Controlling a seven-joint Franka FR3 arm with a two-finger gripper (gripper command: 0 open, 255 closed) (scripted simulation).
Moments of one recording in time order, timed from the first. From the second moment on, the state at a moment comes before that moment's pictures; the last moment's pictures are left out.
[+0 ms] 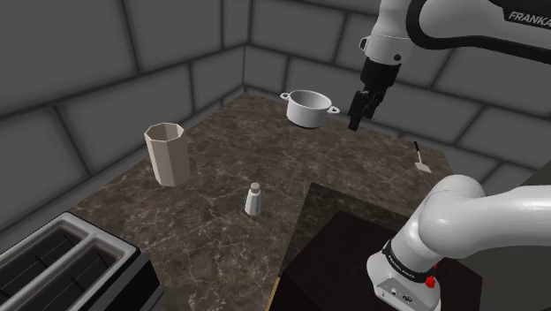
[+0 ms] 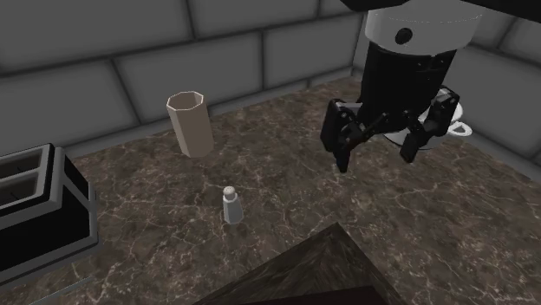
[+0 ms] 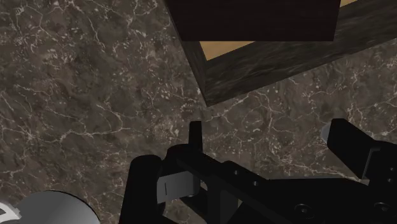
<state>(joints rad) -0.02 -0.83 0.05 -2.37 -0.02 1.51 0.01</state>
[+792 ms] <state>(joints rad) 0.04 -0.69 0.19 -2.51 0.11 1.83 0.15</state>
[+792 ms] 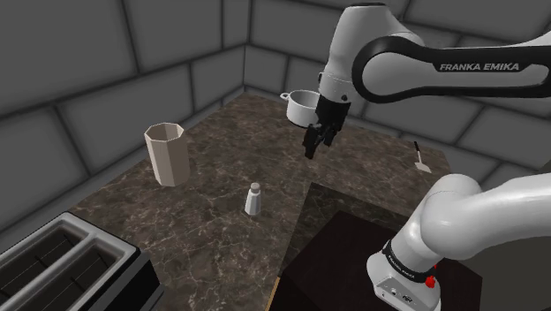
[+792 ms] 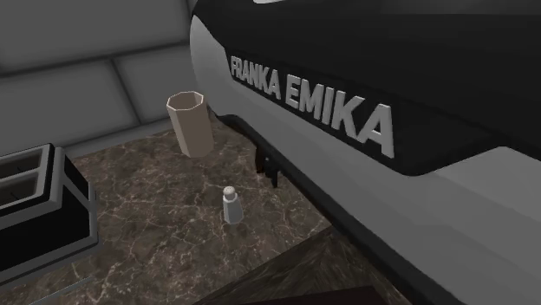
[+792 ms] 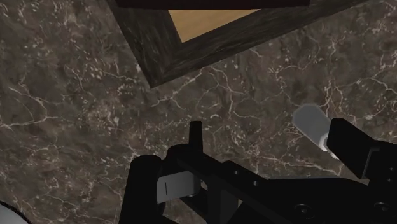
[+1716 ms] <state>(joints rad) 0.06 -0.27 0.41 -2.46 0.14 2.30 0.38</state>
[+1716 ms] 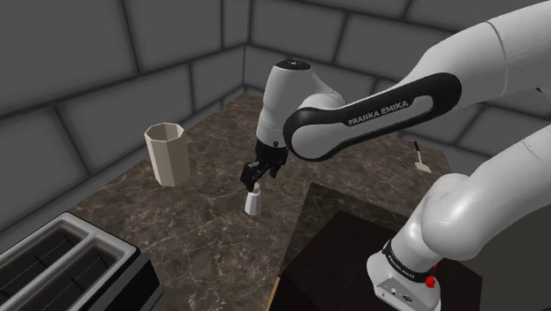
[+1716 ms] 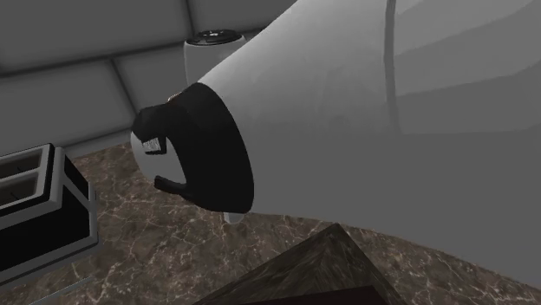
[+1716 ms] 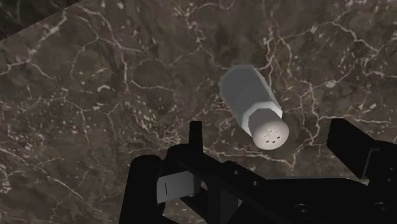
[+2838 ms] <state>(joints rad) 0.05 -0.15 0.44 -2.49 0.09 2.45 0.43</state>
